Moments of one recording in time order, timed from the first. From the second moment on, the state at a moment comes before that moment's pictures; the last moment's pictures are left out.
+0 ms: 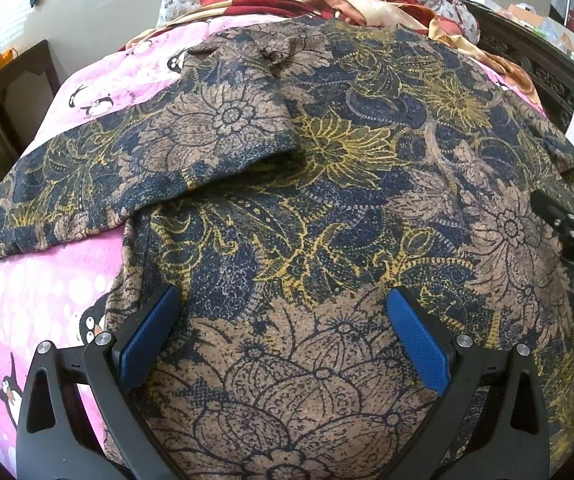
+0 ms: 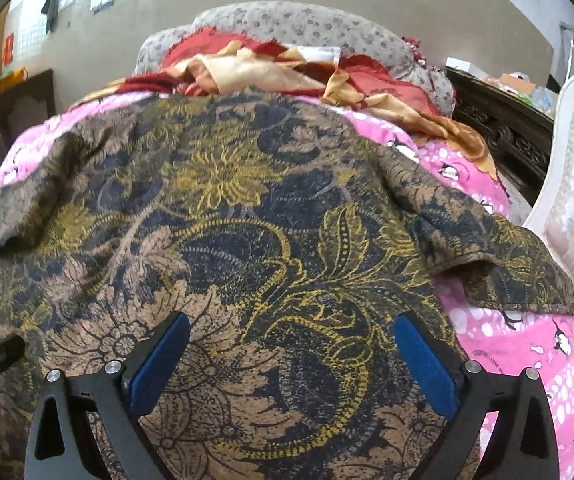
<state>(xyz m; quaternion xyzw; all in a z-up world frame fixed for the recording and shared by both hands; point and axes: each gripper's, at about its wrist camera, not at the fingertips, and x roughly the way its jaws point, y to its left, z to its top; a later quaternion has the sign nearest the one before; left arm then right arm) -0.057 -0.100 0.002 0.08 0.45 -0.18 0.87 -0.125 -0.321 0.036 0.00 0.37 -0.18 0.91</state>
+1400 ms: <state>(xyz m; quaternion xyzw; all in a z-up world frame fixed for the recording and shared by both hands) -0.061 -0.068 0.082 0.07 0.38 -0.09 0.92 -0.151 -0.338 0.077 0.01 0.32 -0.18 0.93</state>
